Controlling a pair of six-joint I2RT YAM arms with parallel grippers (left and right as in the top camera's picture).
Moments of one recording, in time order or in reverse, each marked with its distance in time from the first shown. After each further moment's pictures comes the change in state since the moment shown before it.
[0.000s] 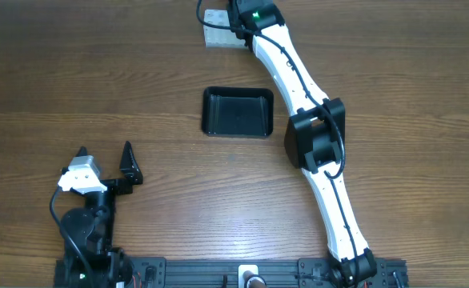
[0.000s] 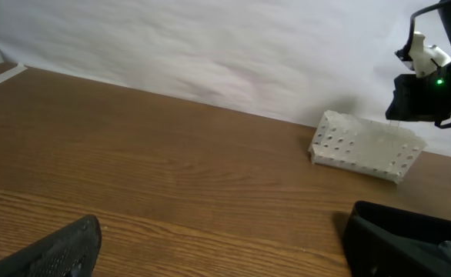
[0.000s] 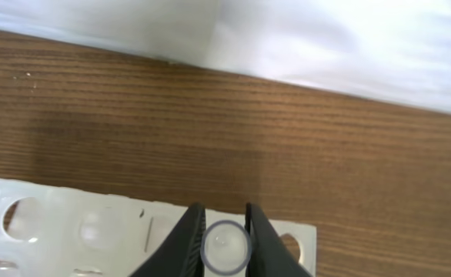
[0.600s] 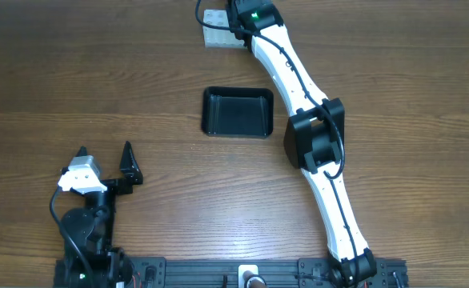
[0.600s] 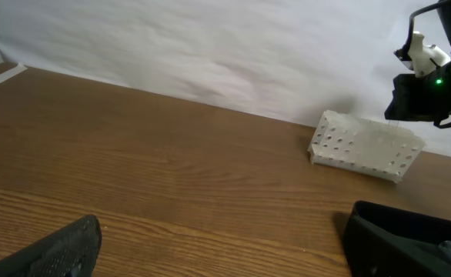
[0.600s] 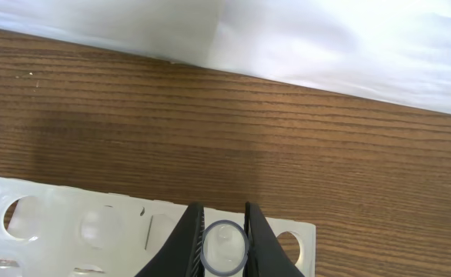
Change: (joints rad) left arm 0.000 0.000 0.000 0.000 0.000 0.000; right arm 0.004 0.000 0.000 0.000 0.003 0.002
